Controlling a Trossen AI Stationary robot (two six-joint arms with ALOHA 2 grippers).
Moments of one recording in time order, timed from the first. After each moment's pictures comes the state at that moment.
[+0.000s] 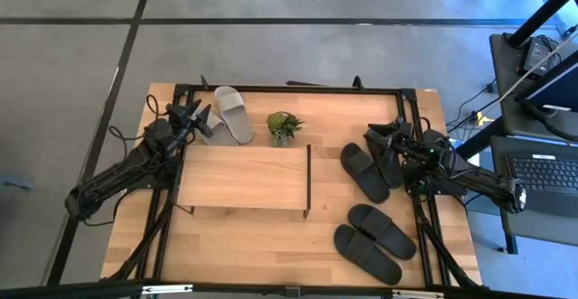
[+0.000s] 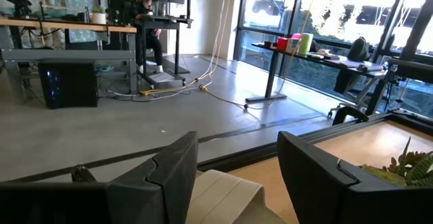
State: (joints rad) left arm 0.68 0.06 0.02 0.02 -0.37 -0.14; right arm -0.40 0.01 0.01 0.02 0.02 0.23
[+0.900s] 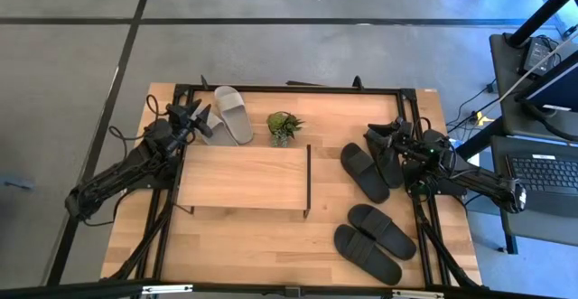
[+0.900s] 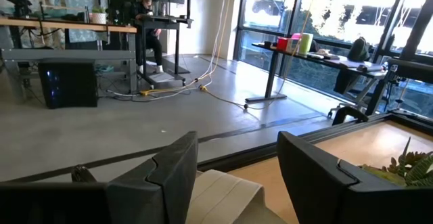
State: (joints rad) left arm 0.68 0.06 0.02 0.02 -0.37 -0.15; right arm -0.40 0.01 0.01 0.02 0.02 0.28
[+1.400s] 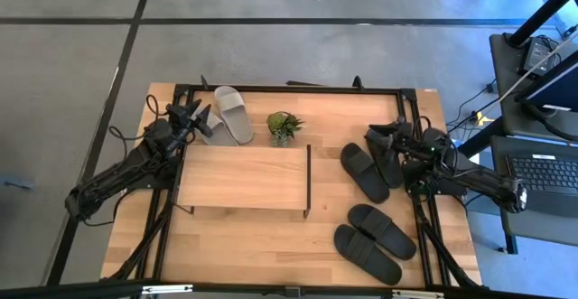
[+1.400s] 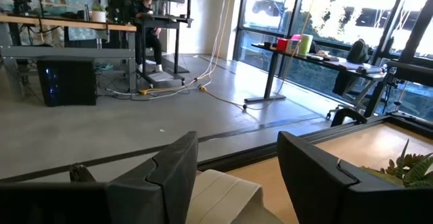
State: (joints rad) left arm 0.68 0.06 0.02 0.02 -0.37 -0.15; right arm -0.40 0.03 0.09 -0.12 0.01 0.18
